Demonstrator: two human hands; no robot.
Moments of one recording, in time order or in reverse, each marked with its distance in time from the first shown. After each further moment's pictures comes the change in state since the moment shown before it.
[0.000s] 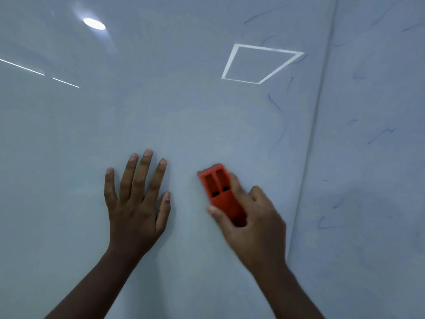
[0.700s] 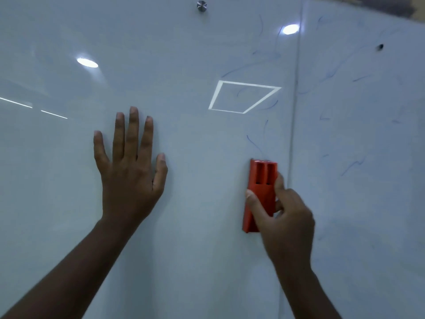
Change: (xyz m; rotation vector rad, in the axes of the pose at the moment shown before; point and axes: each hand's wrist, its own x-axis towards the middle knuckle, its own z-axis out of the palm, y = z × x) left_hand 0.143 -0.002 0.002 0.008 0.109 -0.079; right_hand 0.066 0.036 -0.040 0.081 0.269 0.211
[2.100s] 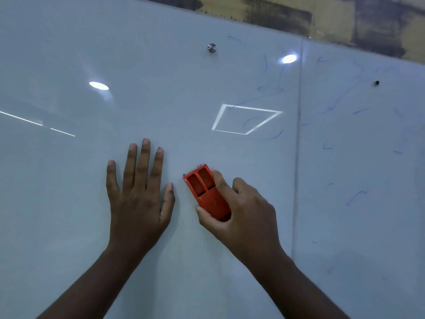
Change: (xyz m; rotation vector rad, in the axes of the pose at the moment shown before) left_hand -0.004 0.000 0.003 0.046 -0.003 0.034; right_hand 0.036 -0.072 0.032 -0.188 -0.134 -0.545
